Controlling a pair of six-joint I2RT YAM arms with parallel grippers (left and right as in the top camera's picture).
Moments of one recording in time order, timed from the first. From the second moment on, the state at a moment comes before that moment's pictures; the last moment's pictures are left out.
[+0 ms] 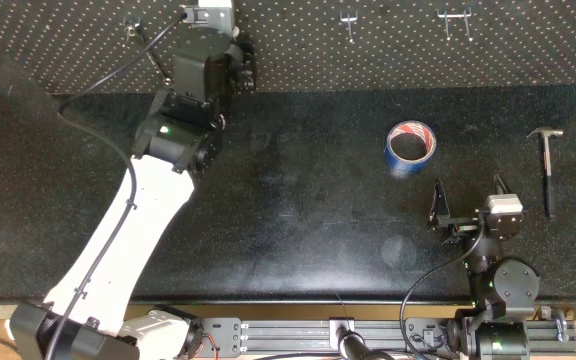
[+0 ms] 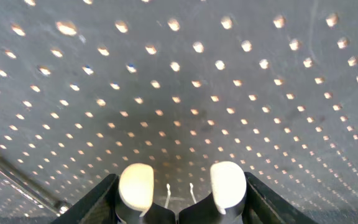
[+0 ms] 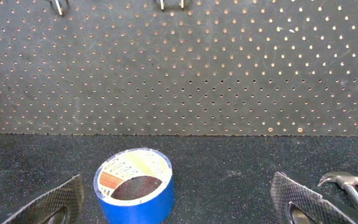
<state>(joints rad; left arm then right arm) -0.33 1.47 1.28 -0.27 -0.28 -0.16 -0.02 0.01 0.01 -0.06 -0.09 0.03</state>
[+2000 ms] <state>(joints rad) -0.11 0.90 0.43 0.29 -0.04 -0.13 -0.02 0.01 0.01 -0.06 -0.09 0.03</state>
